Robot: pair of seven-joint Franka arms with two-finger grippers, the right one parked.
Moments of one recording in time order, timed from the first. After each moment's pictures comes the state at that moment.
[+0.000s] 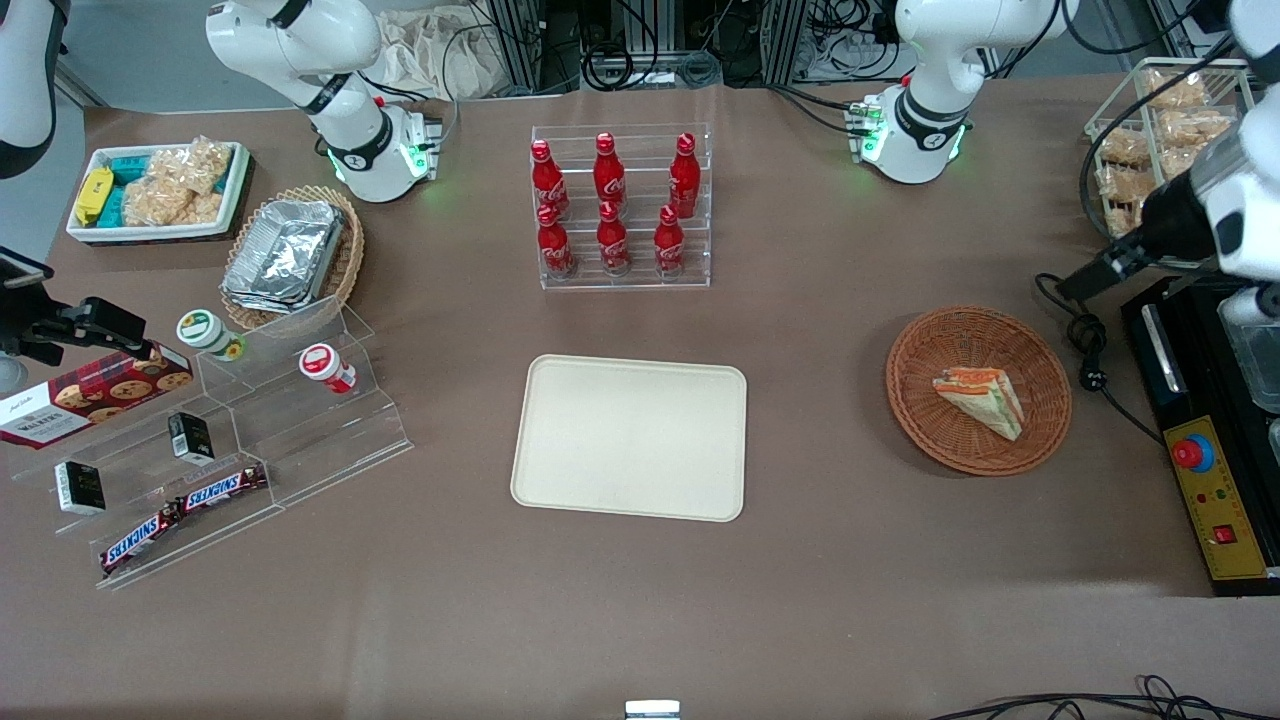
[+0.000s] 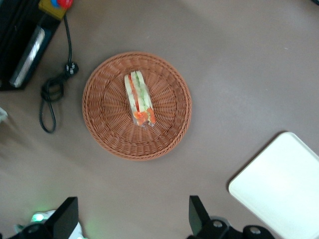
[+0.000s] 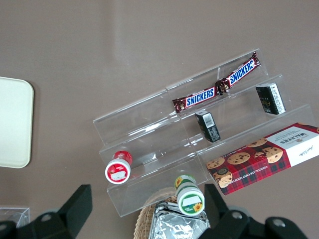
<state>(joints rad) -0.03 -0.05 -0.03 -1.72 0.00 1.63 -0.73</state>
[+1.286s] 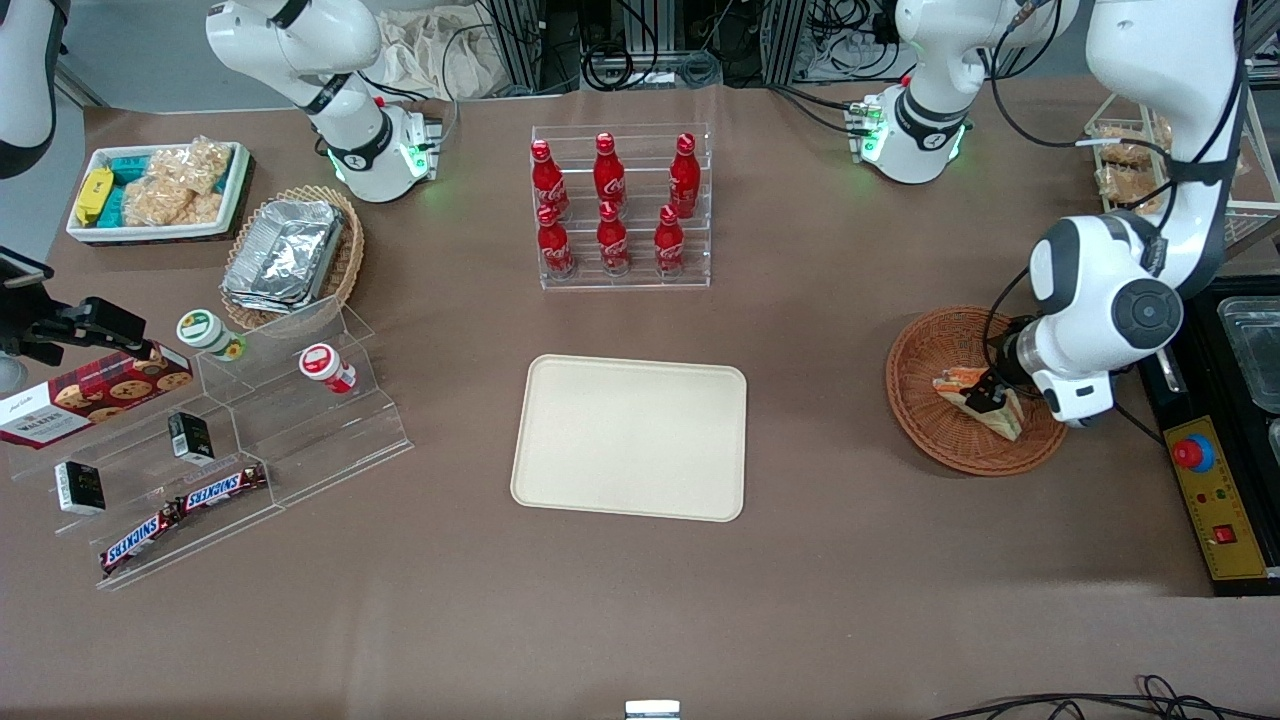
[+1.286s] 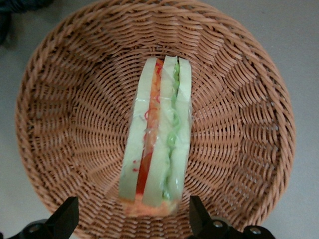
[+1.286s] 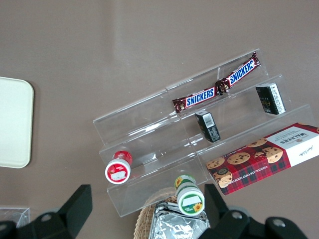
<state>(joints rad) -0.03 0.24 0.03 -2.19 0.02 2.29 -1.06</state>
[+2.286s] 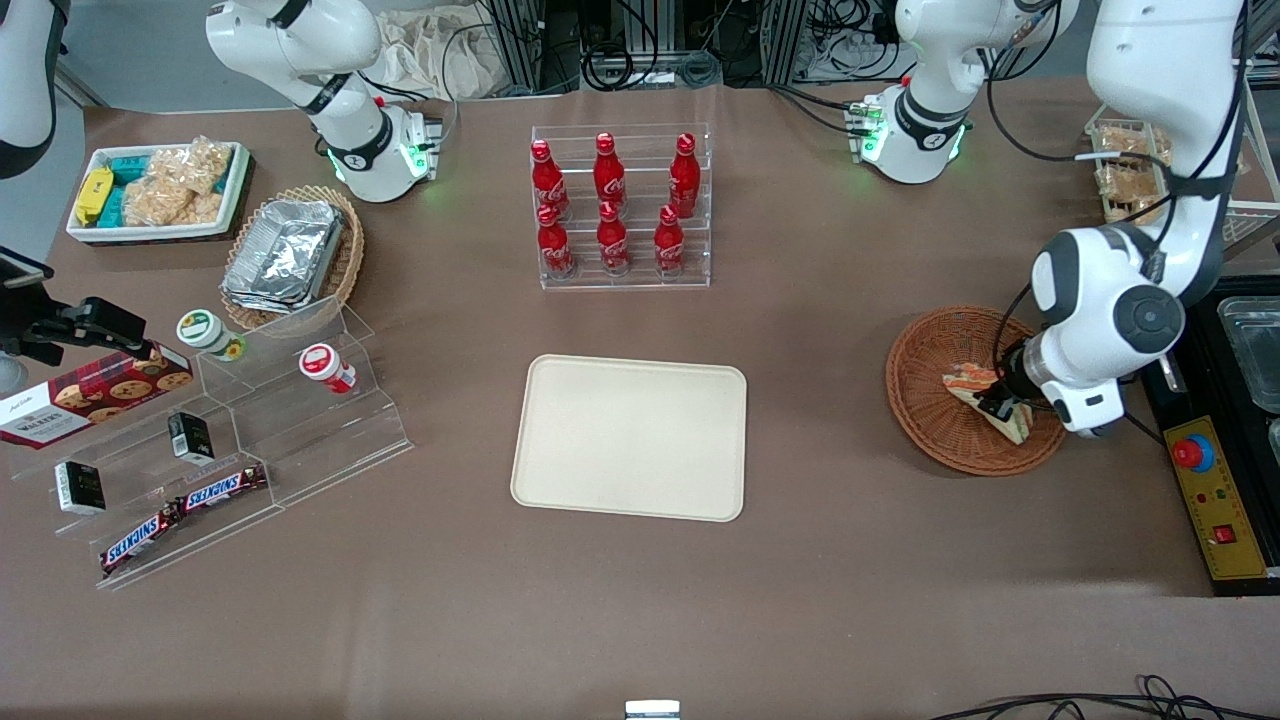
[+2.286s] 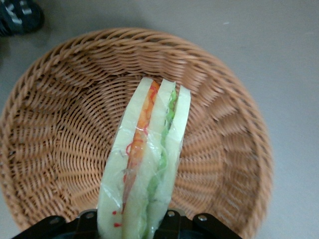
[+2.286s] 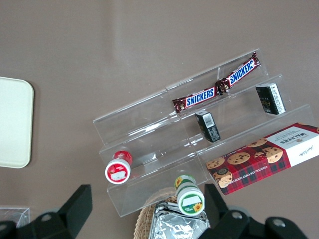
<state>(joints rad) -0.04 0.22 0.04 -2.17 0.04 2.32 -1.04</state>
